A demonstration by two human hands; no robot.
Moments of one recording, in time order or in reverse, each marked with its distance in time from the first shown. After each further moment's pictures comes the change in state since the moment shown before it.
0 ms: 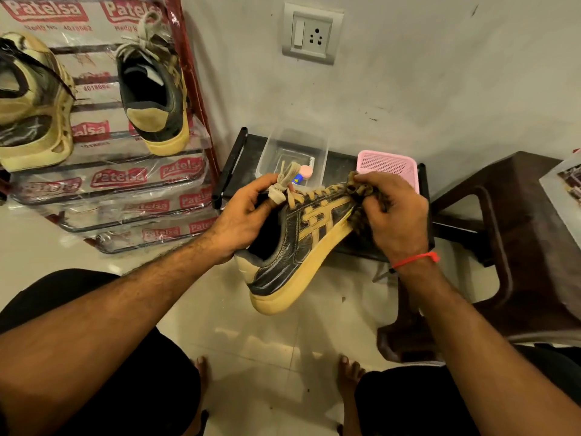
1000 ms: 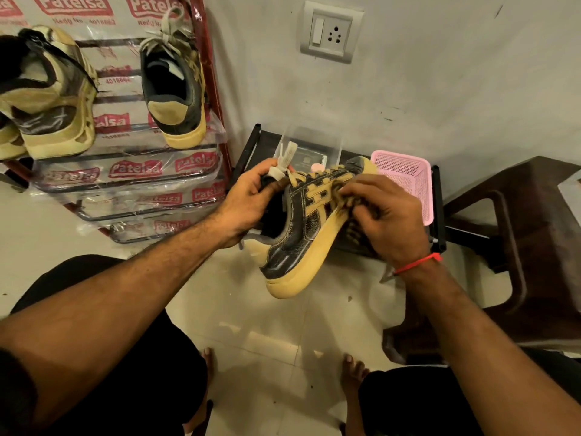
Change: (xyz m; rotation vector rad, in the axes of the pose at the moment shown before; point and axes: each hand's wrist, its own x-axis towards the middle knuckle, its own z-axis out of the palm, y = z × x) left_hand 0.008 0.003 -0.014 -0.171 0.062 -0.069; right_hand 0.000 -0.012 0.003 0.040 -0.154 -0.247
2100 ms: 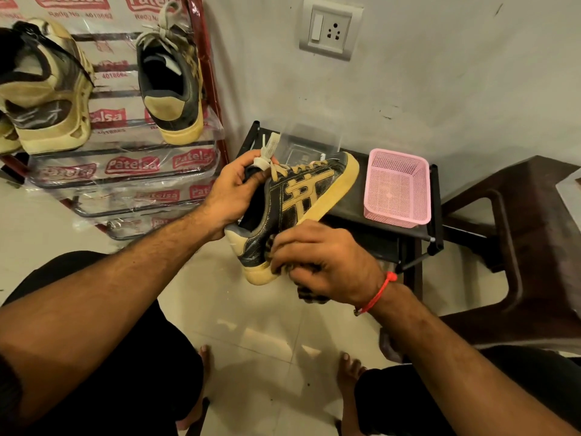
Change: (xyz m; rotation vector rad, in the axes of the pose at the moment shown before) left_hand 0.002 0.002 -0.010 0.020 0.102 -0.030; right_hand -0.023 -0.055 0.031 0.179 -0.440 -0.359
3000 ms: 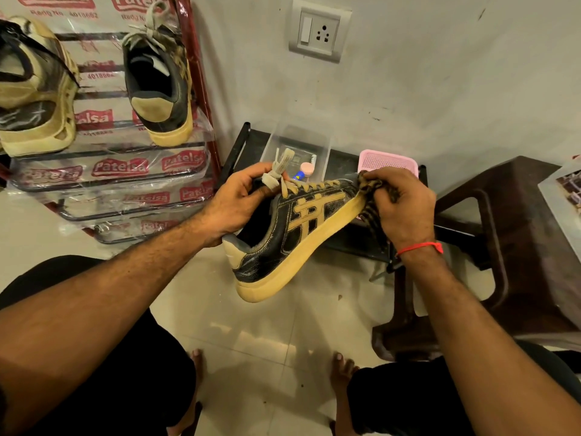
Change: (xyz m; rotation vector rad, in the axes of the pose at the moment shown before) left_hand -0.005 0.002 0.009 0.087 -0.186 0.106; right_hand -0.023 0.074 -0.059 -0.225 0.609 0.656
